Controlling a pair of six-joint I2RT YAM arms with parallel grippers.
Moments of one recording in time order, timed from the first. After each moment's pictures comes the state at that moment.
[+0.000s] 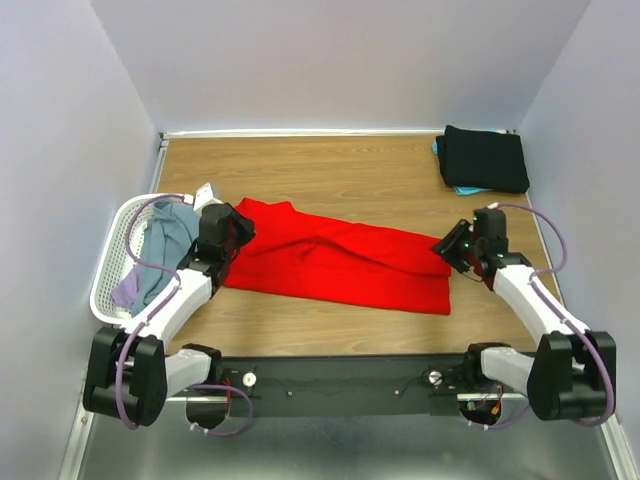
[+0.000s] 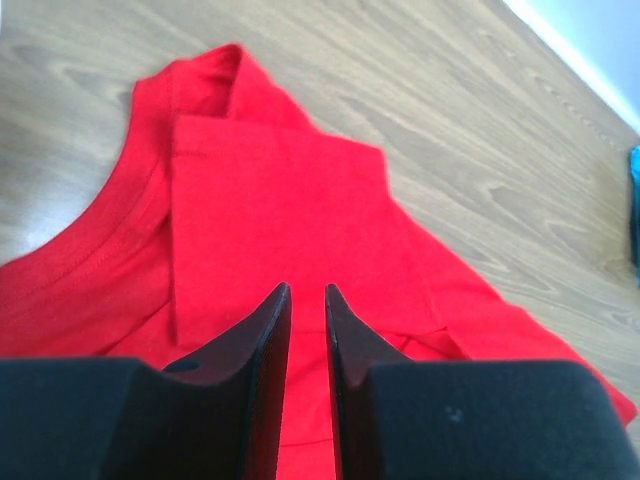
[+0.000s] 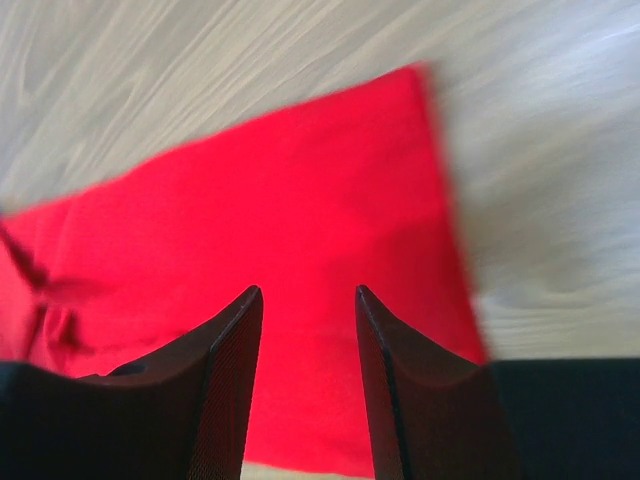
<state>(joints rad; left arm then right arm) -0.23 1.14 0.57 0.11 -0.15 -0.72 0.00 1.12 0.60 -0.28 -0.09 0.69</state>
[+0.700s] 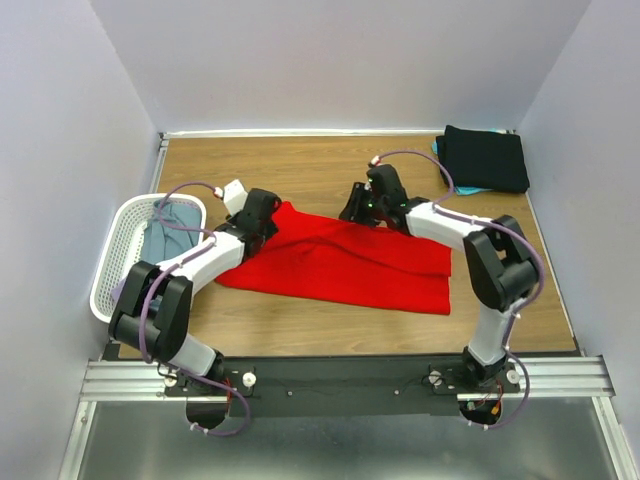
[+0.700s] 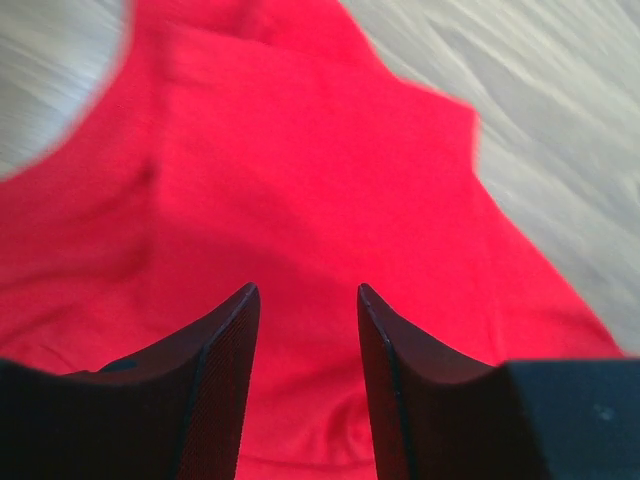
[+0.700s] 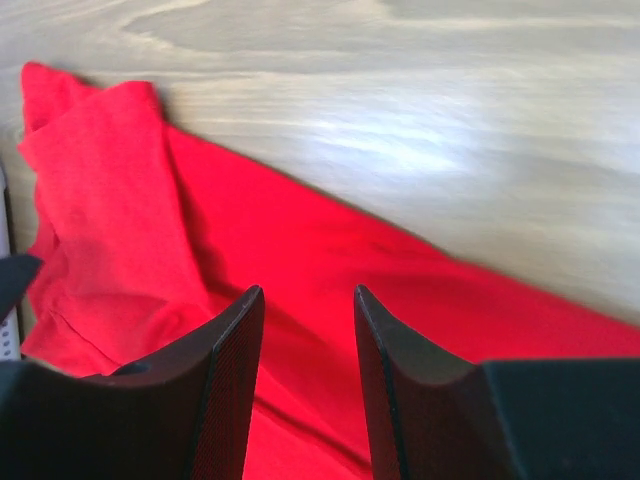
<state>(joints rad) -0.44 1.50 0.86 -0.18 -0.44 -0.87 0.51 1.83 1.18 -0.05 -0.09 0.63</state>
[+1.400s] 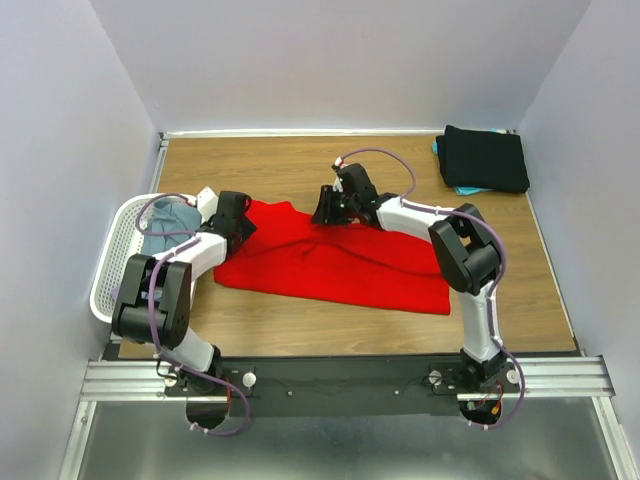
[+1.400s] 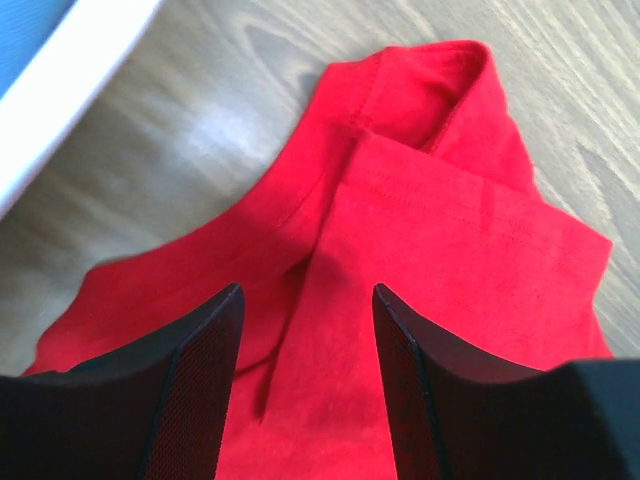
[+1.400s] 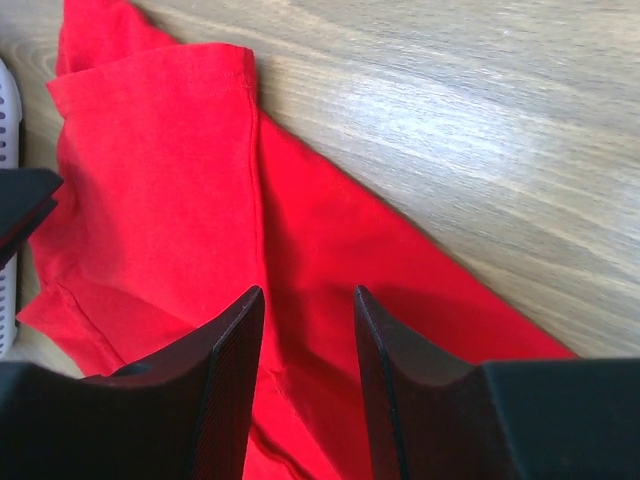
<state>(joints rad) -0.20 1.54 0.78 -0.08 -0.37 -0.87 0.62 2.10 1.43 -0.03 -0.21 0.55</state>
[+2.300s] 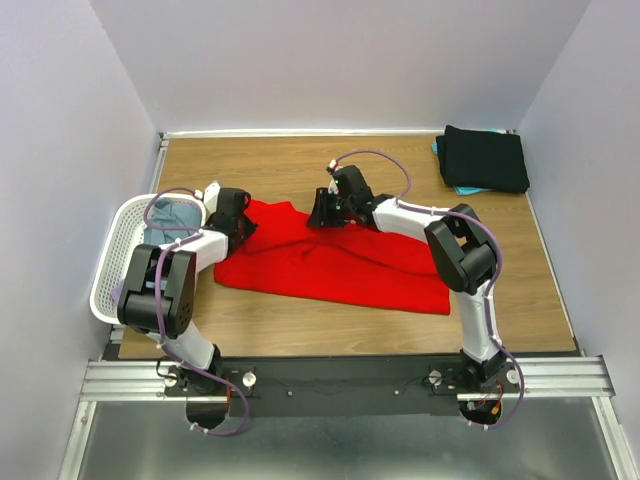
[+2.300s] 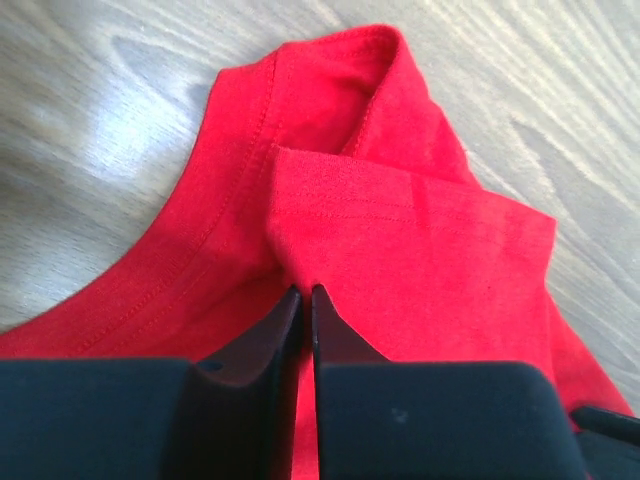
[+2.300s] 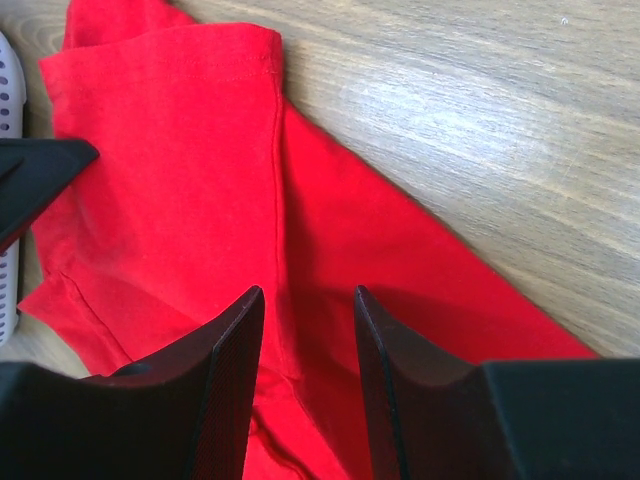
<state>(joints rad) -0.17 1.63 0.79 0.08 -0.21 -0.79 0.64 2.13 1.45 -0.03 -0.23 0.54</state>
